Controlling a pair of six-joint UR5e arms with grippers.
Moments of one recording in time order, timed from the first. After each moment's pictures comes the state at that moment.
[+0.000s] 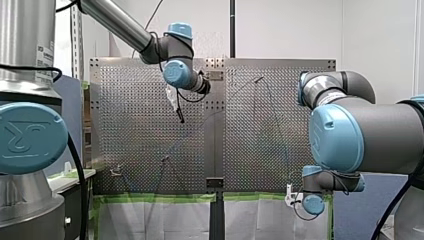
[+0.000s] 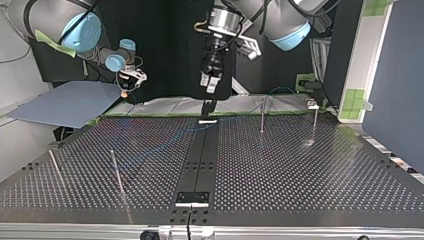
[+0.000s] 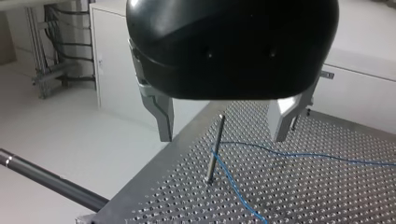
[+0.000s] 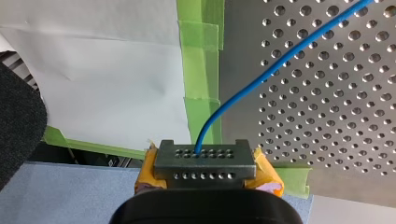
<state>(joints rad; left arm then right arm) -0.71 -1.62 -1.94 -2.69 -1.98 -1.99 1.68 -0.32 1.51 -0.90 1.60 1.59</state>
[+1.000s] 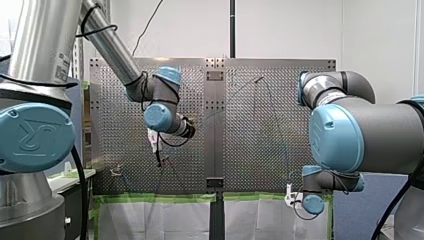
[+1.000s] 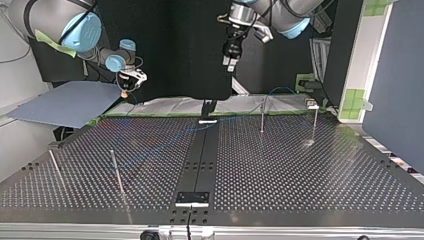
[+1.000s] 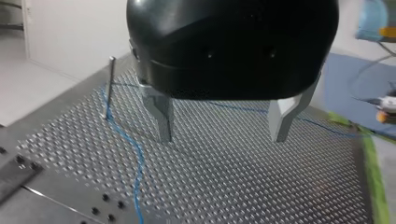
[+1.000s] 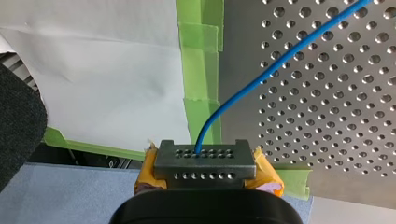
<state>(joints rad) -0.65 -1.75 -2.23 -2.49 -1.95 -1.99 1.68 -0.32 1.50 -0.89 1.60 1.59</state>
